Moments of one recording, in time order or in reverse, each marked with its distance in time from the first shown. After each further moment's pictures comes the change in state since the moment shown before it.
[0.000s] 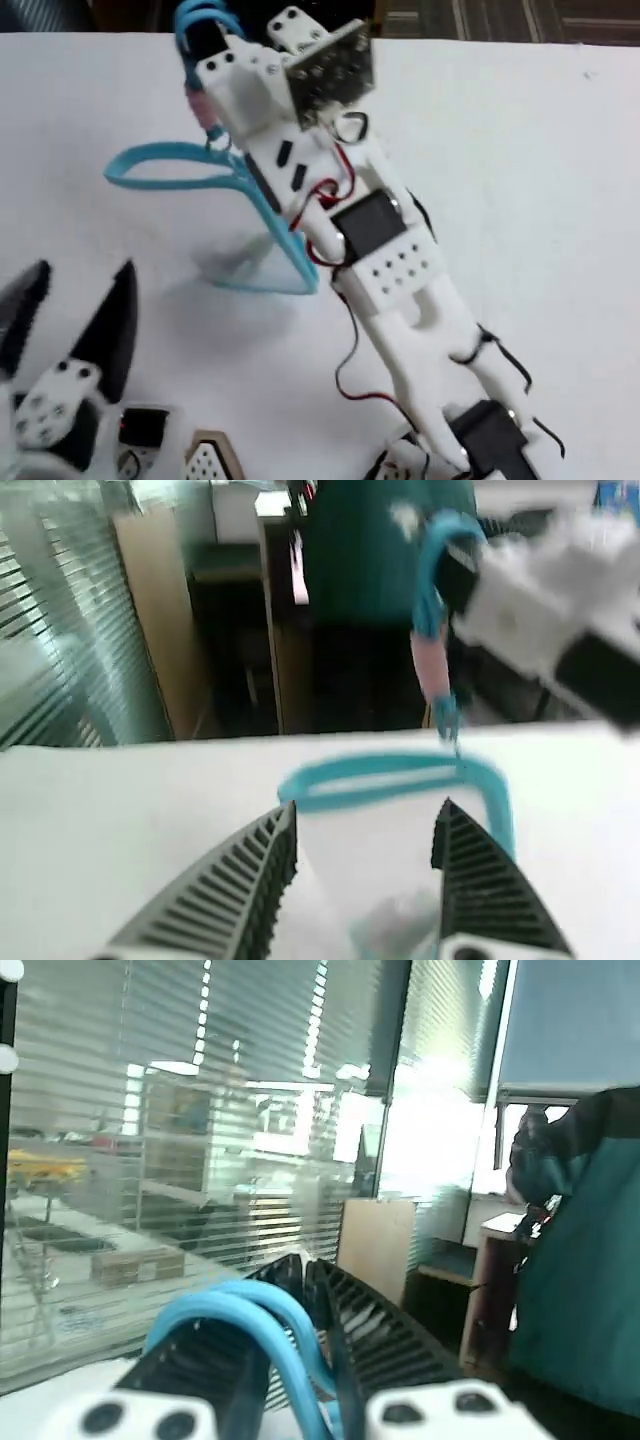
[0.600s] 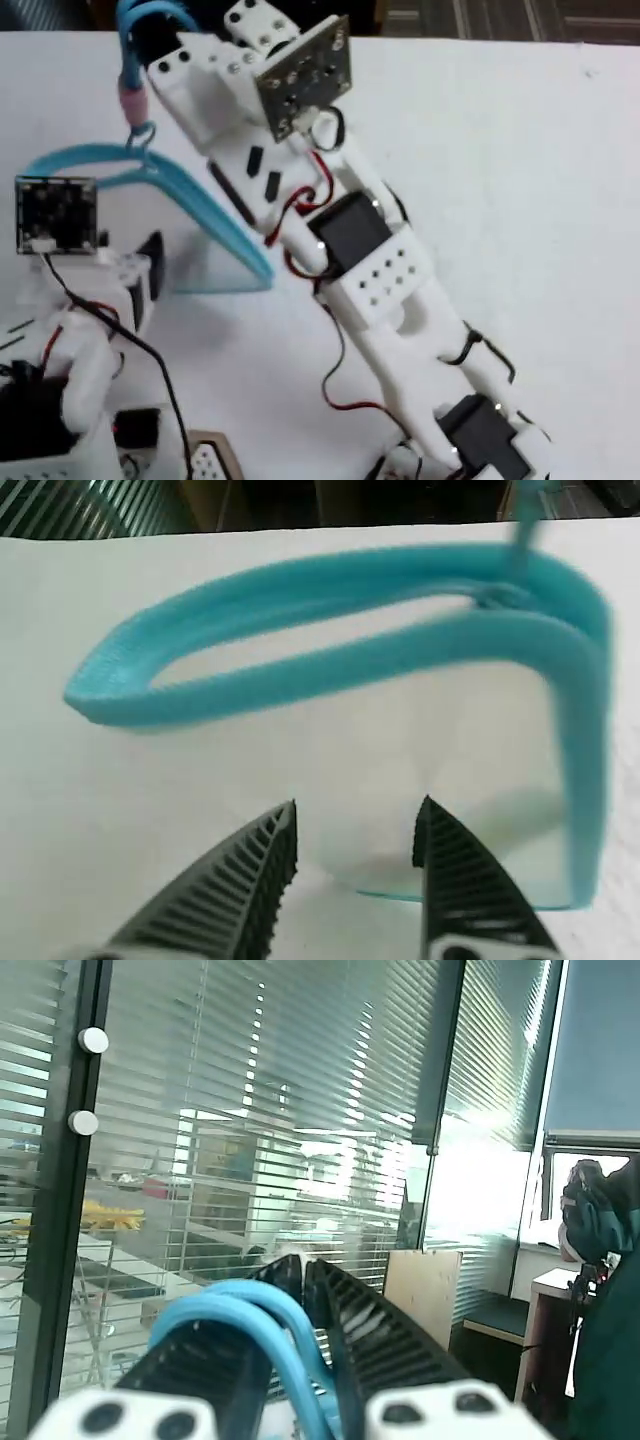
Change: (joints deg) left arm -10.6 -1.1 42.8 -19.5 -2.3; right arm -5.0 1.6 -10.5 2.8 0.1
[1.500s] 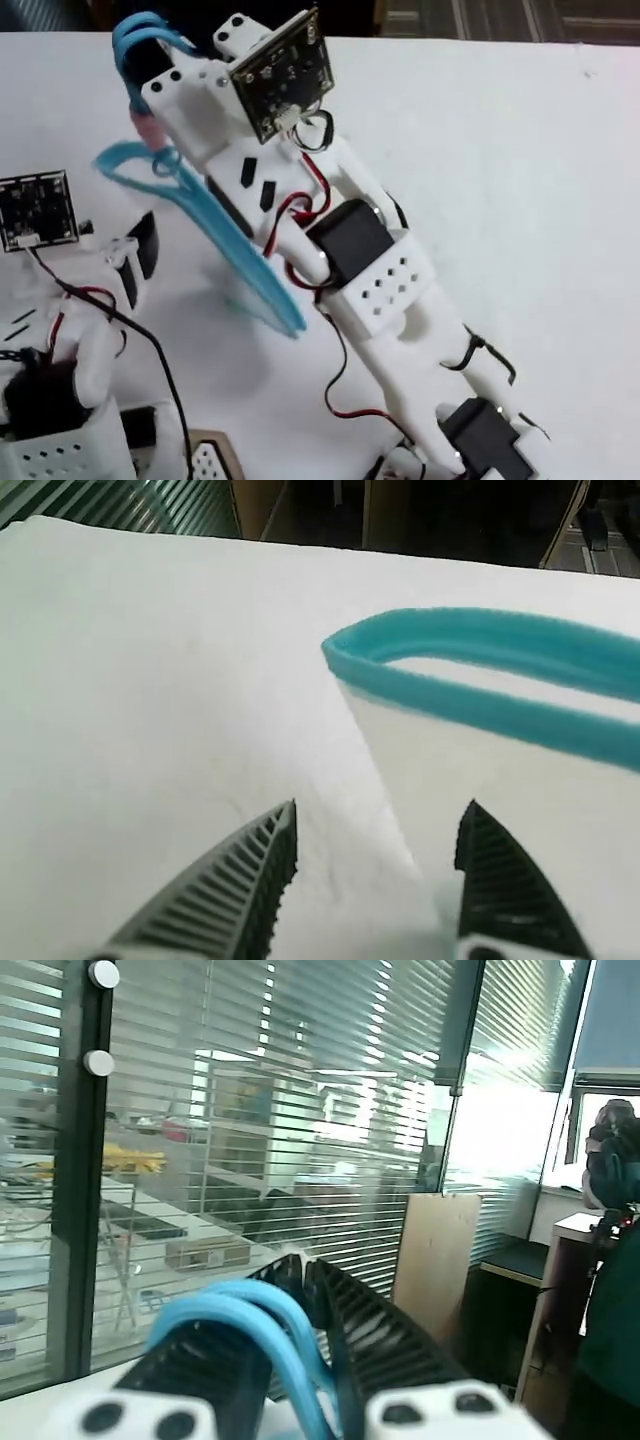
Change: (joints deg) left arm -3.8 -1.9 8.9 -10.2 4.6; right arm -1.8 -1.0 0.4 8.8 0.1
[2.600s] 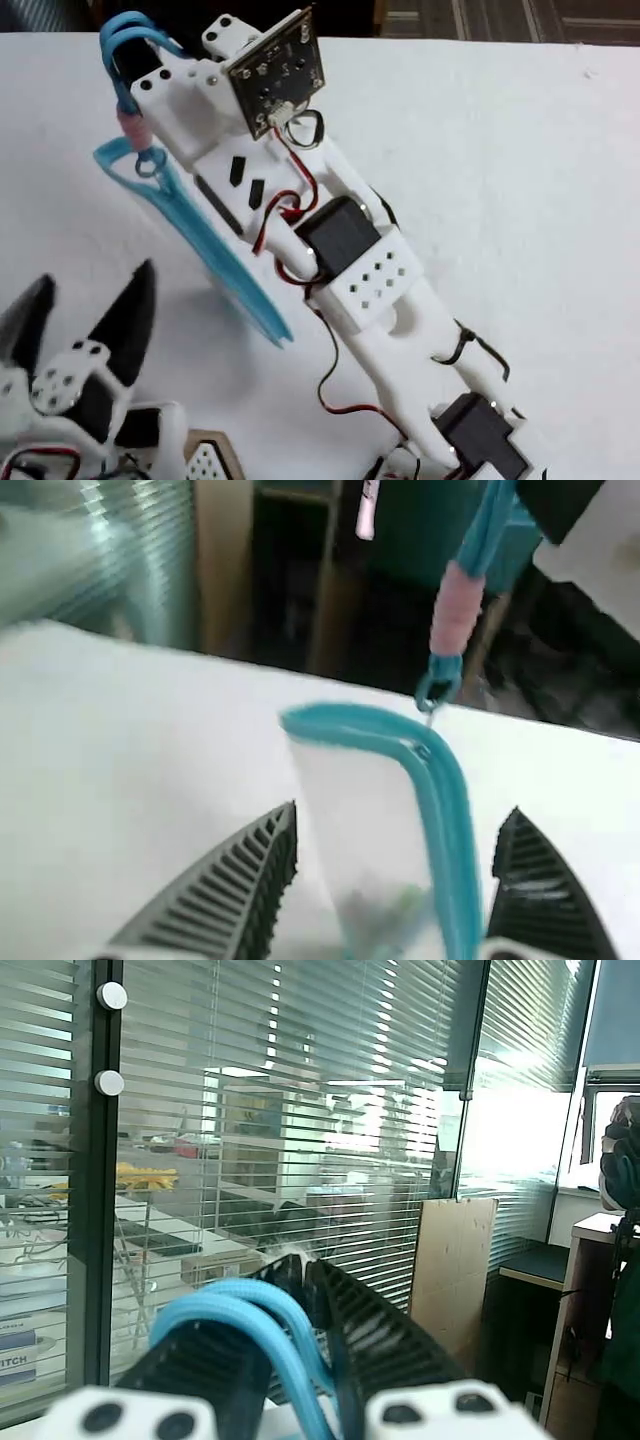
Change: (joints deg) left arm 8.4 -1.8 -40.7 29.2 12.1; right arm -0.5 1.8 0.0 -3.1 -2.6
